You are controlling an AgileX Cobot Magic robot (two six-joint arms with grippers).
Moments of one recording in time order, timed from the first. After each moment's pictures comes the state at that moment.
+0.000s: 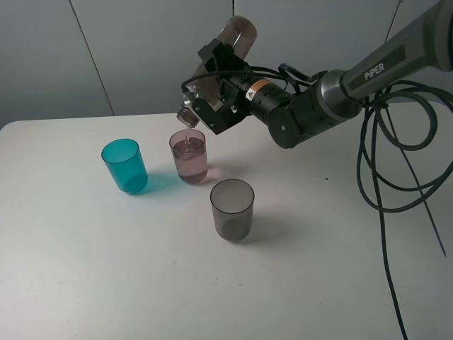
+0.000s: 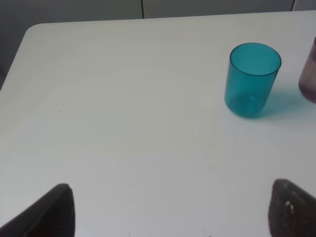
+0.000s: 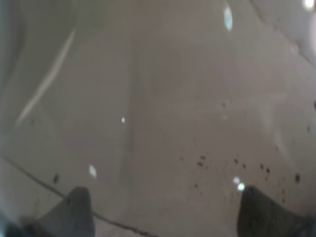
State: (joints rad) left arm -0.02 0.00 -0.51 0.02 1.08 -0.02; right arm 0.56 2.22 -1.22 -0.02 -0.89 -2.06
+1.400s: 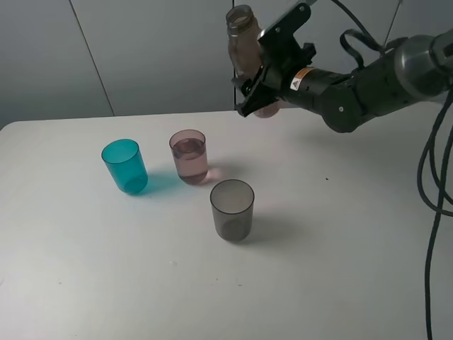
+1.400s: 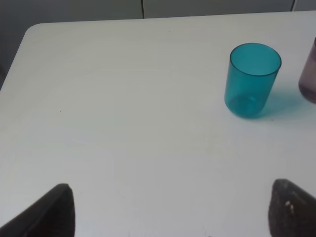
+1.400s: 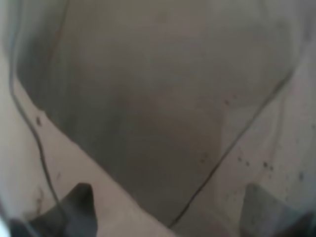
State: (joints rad) left arm -0.02 0.00 -0.51 0.02 1.08 -0.02; right arm 0.43 1.97 -1.00 -0.16 -0.64 -0.23
